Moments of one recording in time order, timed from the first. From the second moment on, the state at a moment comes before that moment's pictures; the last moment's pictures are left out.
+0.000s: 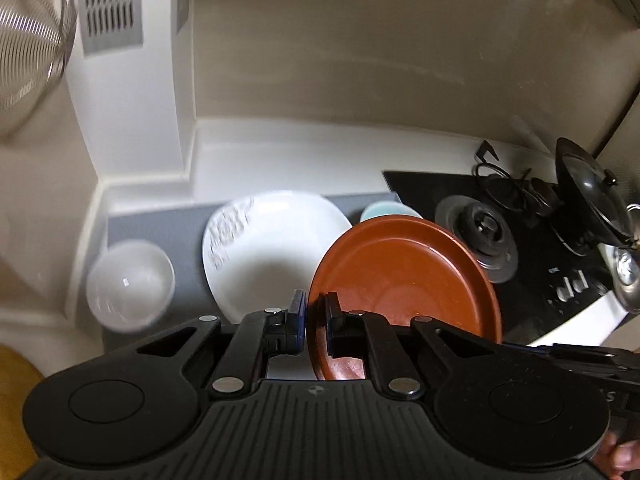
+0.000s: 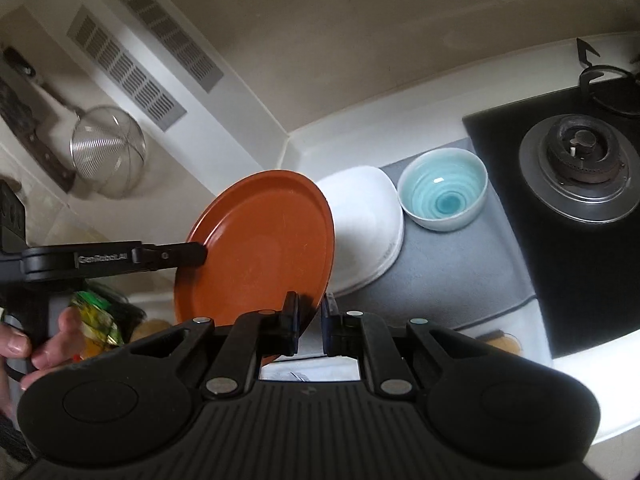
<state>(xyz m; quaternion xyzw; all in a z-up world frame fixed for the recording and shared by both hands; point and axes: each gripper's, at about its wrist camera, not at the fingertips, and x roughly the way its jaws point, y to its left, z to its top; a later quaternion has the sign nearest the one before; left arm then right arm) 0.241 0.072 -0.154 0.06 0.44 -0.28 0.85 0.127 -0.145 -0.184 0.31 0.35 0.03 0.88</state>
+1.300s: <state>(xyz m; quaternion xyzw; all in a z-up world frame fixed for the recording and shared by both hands) 0.340 0.059 -0.231 0.03 0.47 -0.19 0.86 0.279 -0.120 -0.242 0.17 0.36 -0.05 0.92</state>
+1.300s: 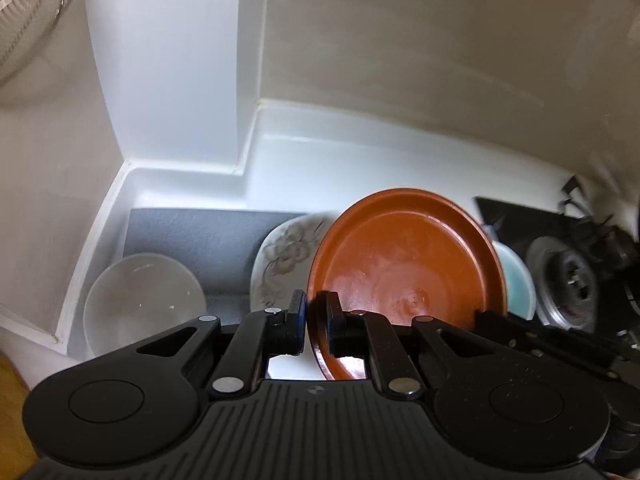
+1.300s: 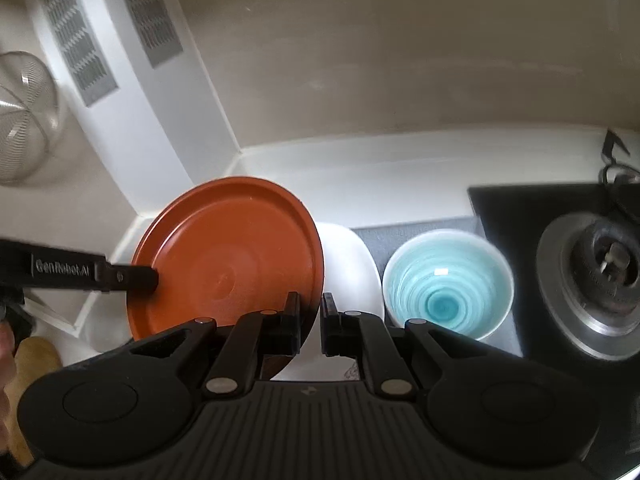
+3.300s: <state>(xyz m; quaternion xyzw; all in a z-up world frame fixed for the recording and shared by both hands) 0.287 0.120 -0.211 -0.05 0.48 0.01 0.88 0.236 -0.156 -0.262 0.16 0.38 0.16 0.90</state>
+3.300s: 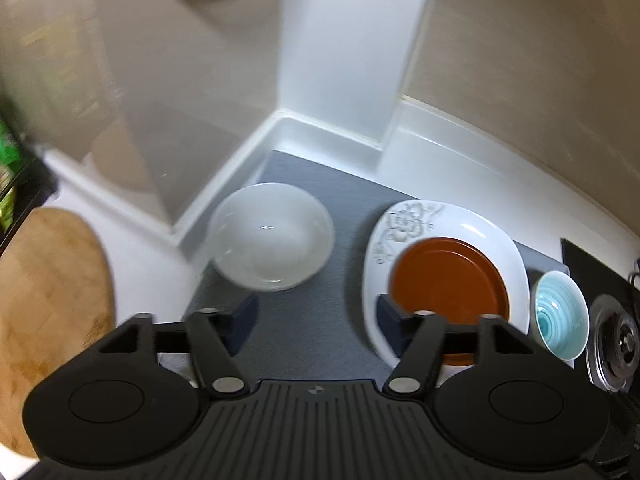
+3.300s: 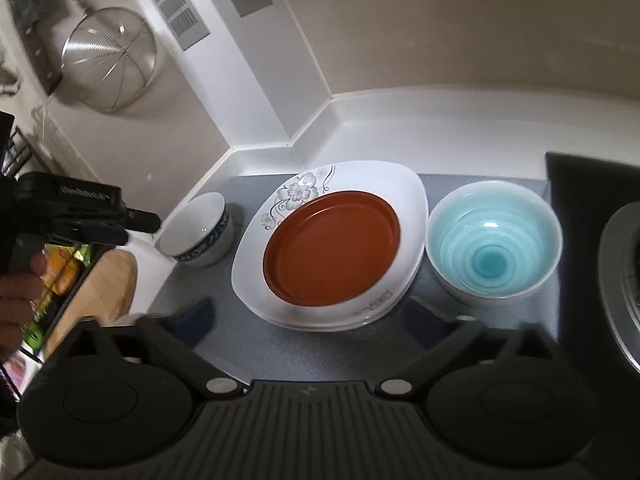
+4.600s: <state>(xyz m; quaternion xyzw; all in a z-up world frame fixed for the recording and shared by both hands) 0.338 0.251 -0.289 -0.21 0.47 -0.01 0.86 0.388 0.025 -0.240 0.03 0.40 0.26 0.88</state>
